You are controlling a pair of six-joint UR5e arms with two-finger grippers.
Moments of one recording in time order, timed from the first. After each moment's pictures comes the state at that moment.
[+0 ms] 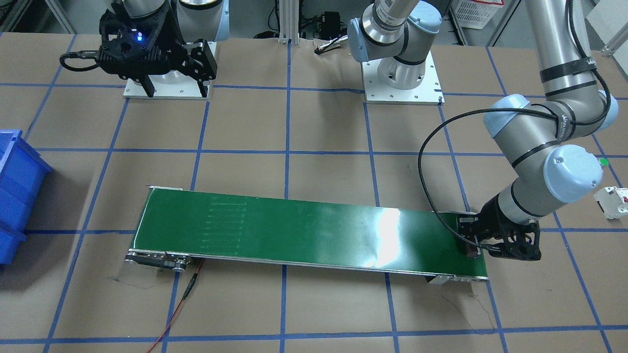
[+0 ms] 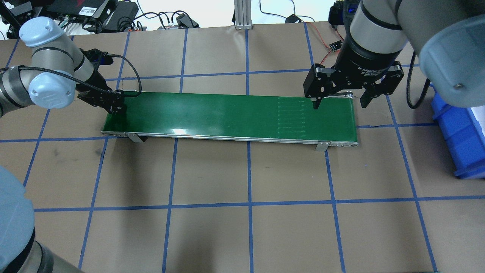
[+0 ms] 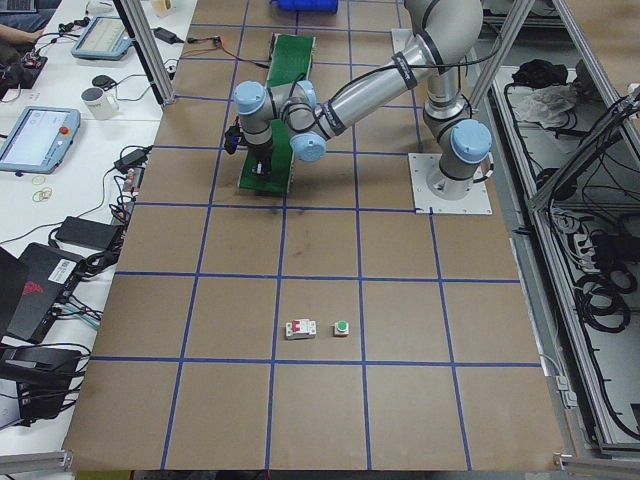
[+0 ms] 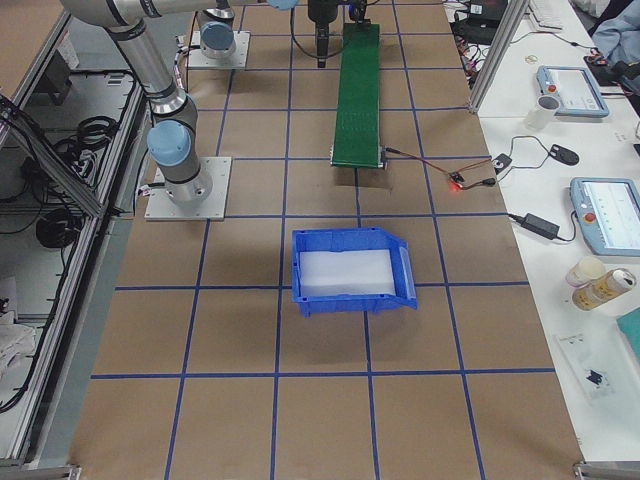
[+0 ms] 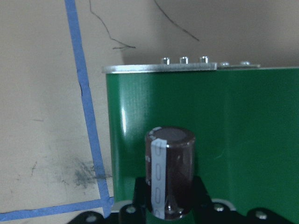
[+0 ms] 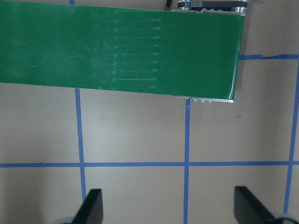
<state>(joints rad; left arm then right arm) -1.27 -1.96 -1.72 -1.07 1.55 0.40 1.68 -1.66 1.59 -1.50 -1.54 0.12</state>
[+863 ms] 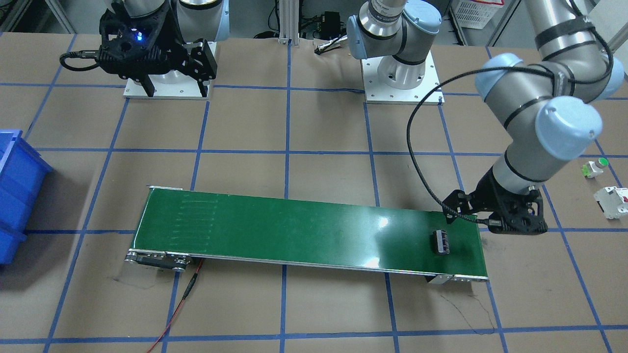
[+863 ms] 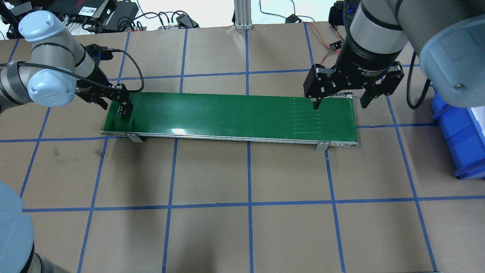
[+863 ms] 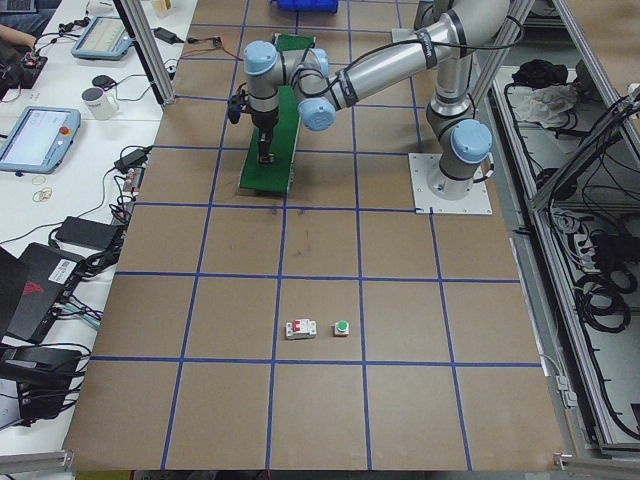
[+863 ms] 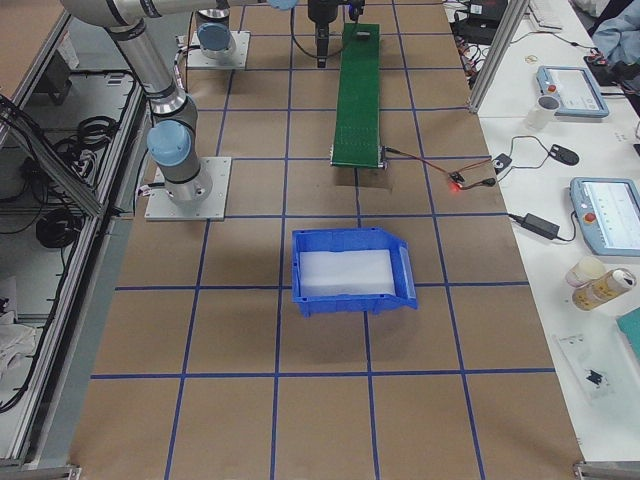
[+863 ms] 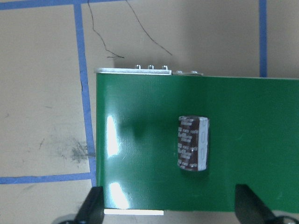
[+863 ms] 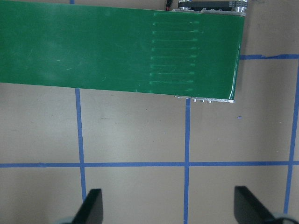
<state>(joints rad) -1.34 -1.81 -1.71 -1.13 1.58 0.27 1.68 -1.66 1.59 -1.50 -1.54 0.12</state>
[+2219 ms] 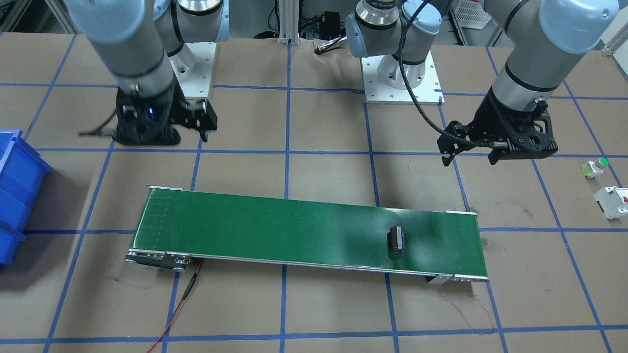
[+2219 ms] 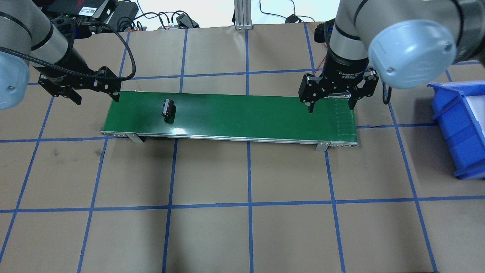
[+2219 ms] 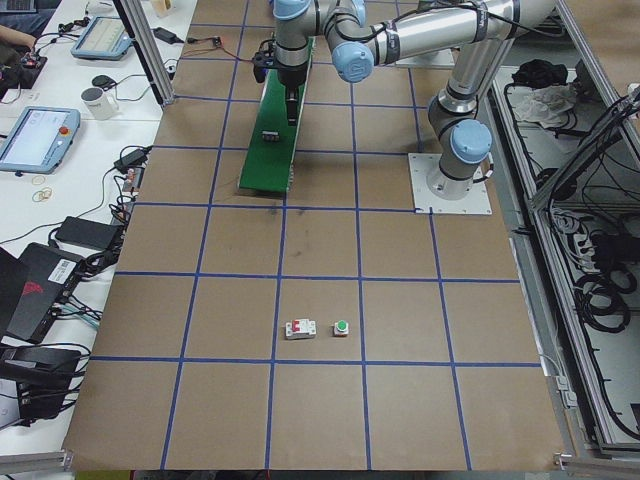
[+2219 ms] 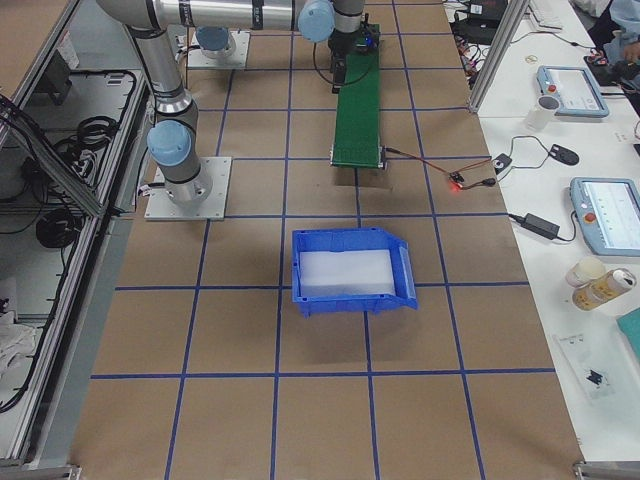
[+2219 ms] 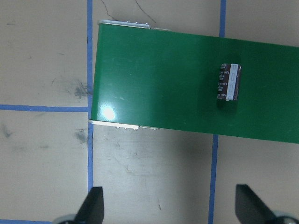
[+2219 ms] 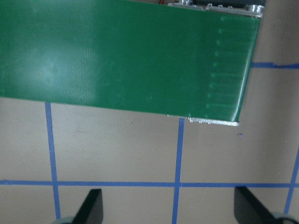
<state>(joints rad) -1.37 -1.58 -1.71 -1.37 1.58 0.15 1.67 -1.49 1.62 -1.58 -1.58 0.06</state>
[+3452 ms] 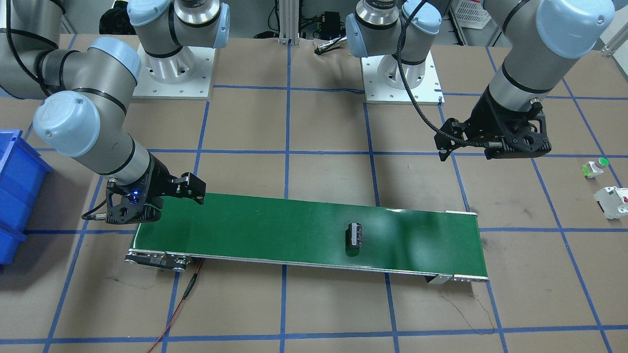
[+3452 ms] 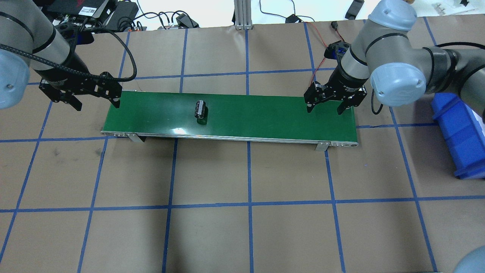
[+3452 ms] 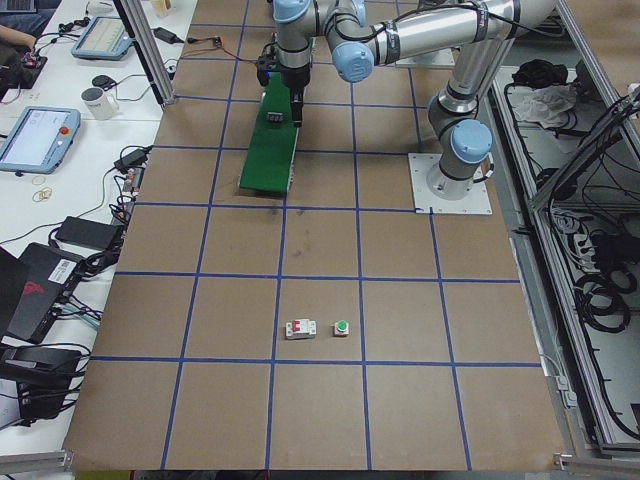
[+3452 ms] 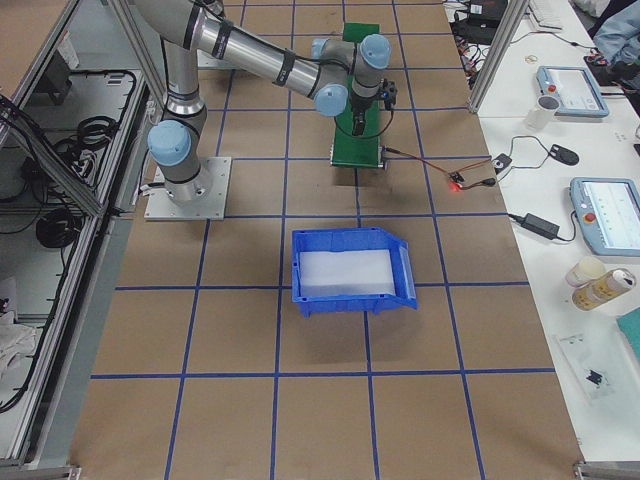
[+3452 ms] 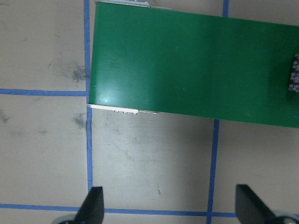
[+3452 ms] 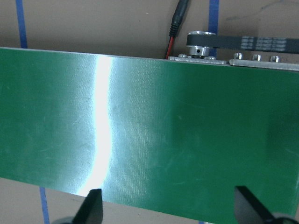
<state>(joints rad) -1.38 -1.58 -1.71 -1.43 1.60 0.15 1.50 -1.33 1.79 -1.94 -1.36 -0.08</state>
